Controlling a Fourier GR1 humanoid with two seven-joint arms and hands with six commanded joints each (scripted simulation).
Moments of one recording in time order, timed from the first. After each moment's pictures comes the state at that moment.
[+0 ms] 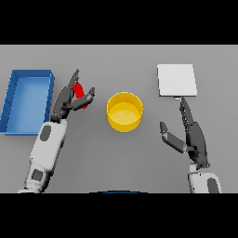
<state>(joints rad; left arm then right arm) -0.48 0.03 0.03 -1.00 -0.15 0.02 -0.03 0.13 -0.04 0.12 -1.74 0.19 -0.02 -0.08</state>
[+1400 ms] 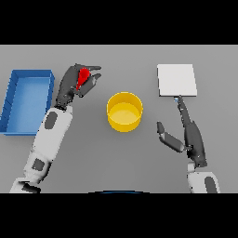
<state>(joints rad) -0.60 0.08 -0.08 -1.05 -0.26 0.14 -0.06 0.12 -0.05 0.15 -1.73 0.26 -0.04 -0.11</state>
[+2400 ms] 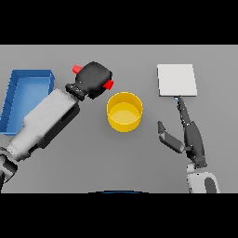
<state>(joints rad) -0.89 0.33 -0.66 -0.99 -0.81 -0.10 0.04 0.12 -0.04 0.15 -1.74 0.25 -0.04 -0.09</state>
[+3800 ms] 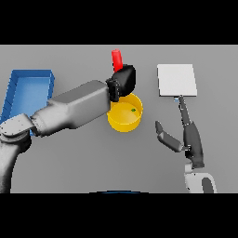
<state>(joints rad) -1.32 0.24 -1.32 -0.76 -1.19 -0.28 -0.09 0.12 -0.03 0.16 -1.74 0.32 -0.10 -0.09</state>
